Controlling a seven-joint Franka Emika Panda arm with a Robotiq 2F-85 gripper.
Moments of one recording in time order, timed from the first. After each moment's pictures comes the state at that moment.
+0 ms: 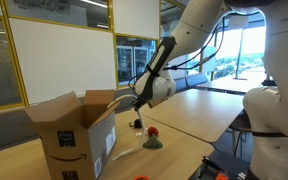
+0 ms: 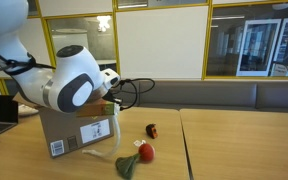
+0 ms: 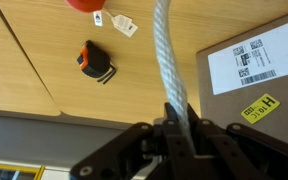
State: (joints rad) arm 0.78 0.13 -0.68 -2.49 0.33 3.23 -0.34
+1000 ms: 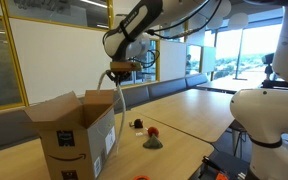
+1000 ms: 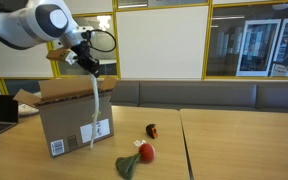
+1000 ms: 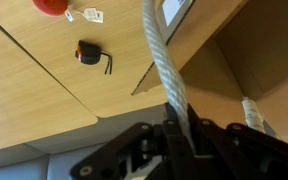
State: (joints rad) arm 1.75 0.36 -1.61 -2.04 0.17 2.50 0.47
